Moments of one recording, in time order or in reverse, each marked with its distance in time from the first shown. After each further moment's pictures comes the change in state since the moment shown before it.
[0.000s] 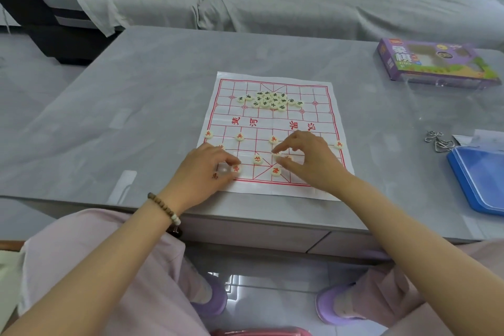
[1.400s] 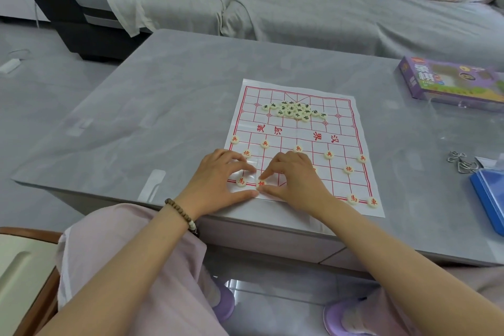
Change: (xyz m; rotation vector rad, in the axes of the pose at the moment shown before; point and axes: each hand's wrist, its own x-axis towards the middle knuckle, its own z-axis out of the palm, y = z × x) left_hand -0.011 -0.028 0.001 0.099 0.002 0.024; right_hand 0.008 -0.044 0.050 -0.104 0.007 -0.194
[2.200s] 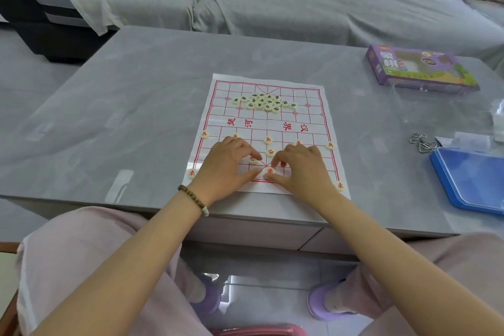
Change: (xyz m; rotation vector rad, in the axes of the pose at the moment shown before) left_hand 0.036 0.058 0.017 -0.081 0.055 0.077; right_hand -0.032 0.034 -0.031 -0.251 -0.005 0.209
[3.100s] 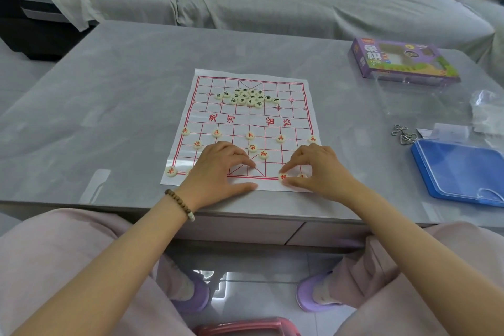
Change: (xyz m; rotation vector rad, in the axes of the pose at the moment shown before) left_hand -0.003 0.008 0.015 0.070 -0.097 0.089; right_hand -0.028 0.056 -0.030 0.200 -0.171 -0.006
